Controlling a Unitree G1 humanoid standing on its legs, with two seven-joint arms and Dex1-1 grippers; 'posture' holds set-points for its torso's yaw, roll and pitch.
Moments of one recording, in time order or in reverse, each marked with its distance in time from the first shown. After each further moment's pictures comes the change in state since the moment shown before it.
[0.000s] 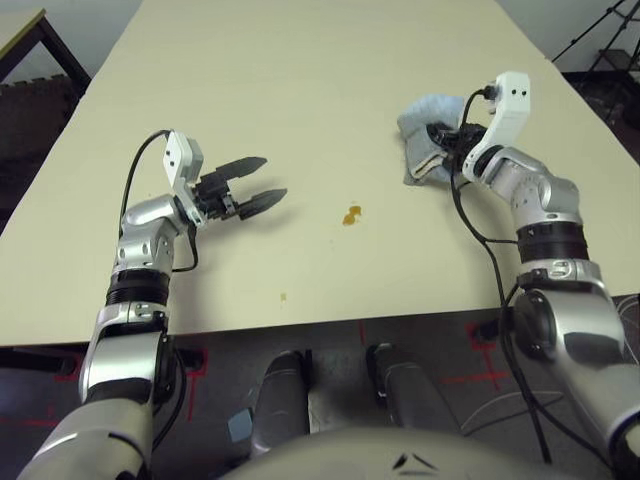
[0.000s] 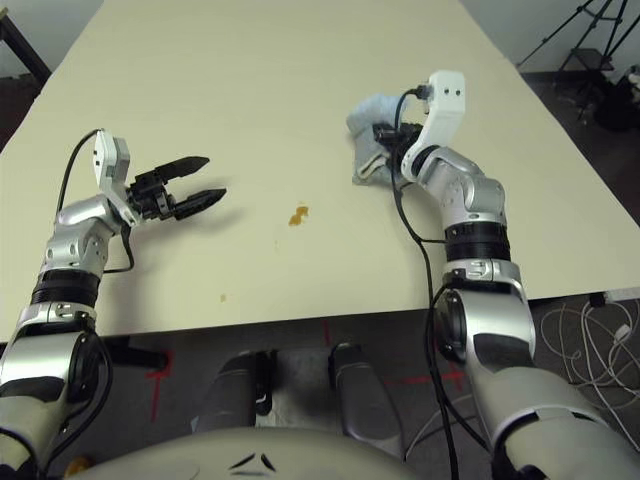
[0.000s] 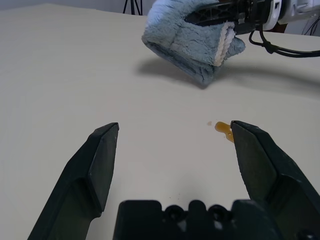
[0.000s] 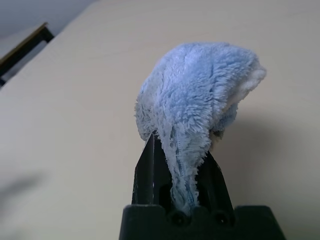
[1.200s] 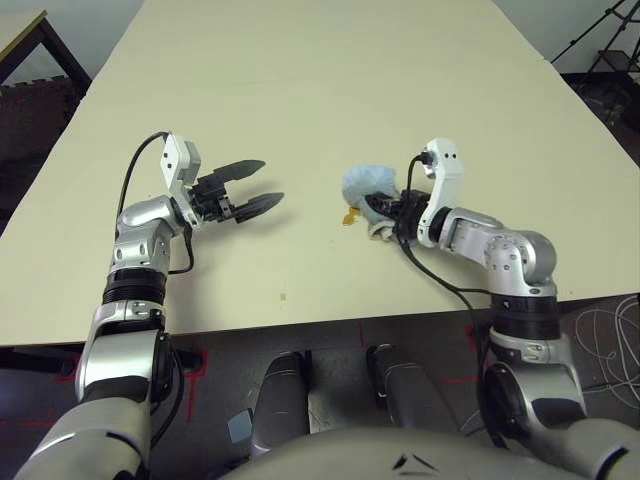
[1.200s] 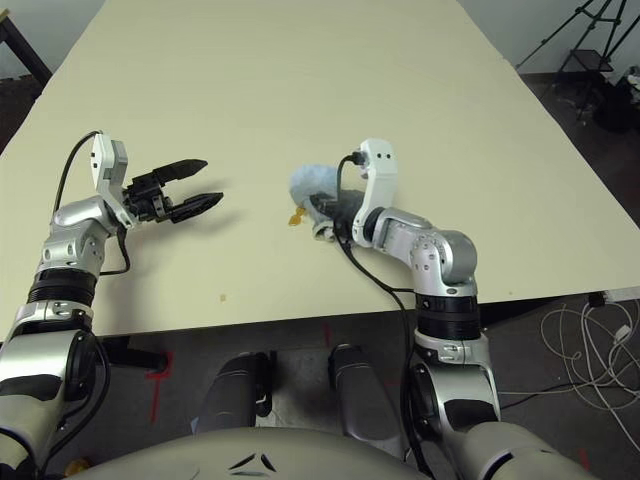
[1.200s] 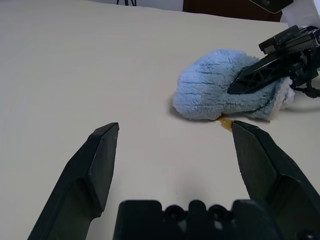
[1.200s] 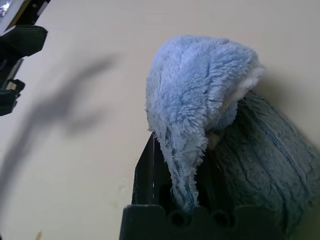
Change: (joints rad) left arm 0.004 0.040 0.002 0.033 0.006 -0.005 -0.063; right arm 0.279 0.168 0.158 -0.395 0.102 0.386 -0.064
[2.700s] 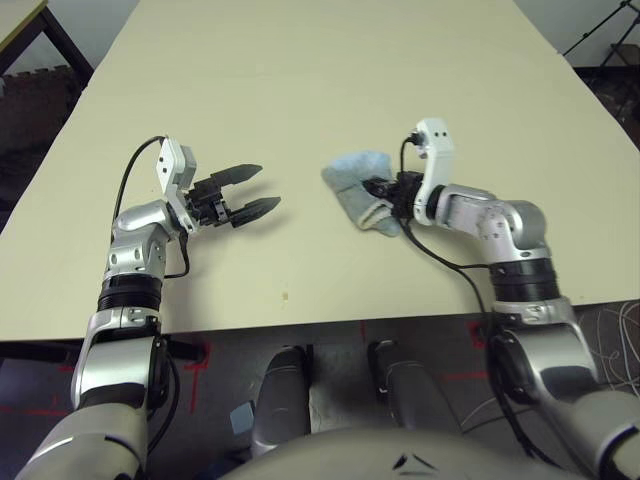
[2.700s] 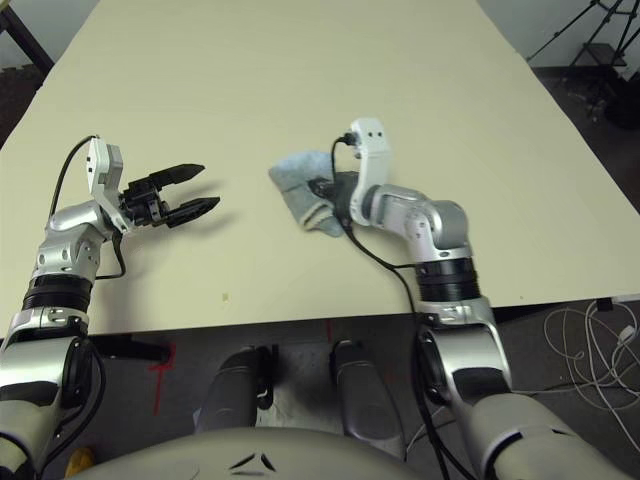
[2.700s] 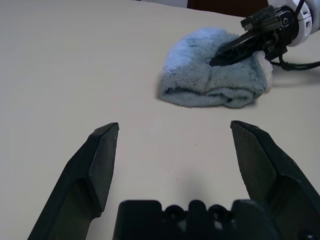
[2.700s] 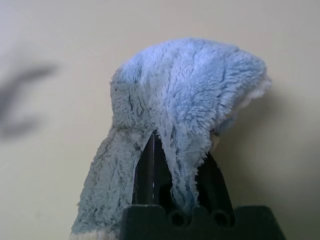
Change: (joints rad) left arm 0.016 -0.012 0.007 -0.016 -0.008 0.004 0.019; right arm -0.146 -0.314 0.032 0.186 -0.045 -0.099 0.151
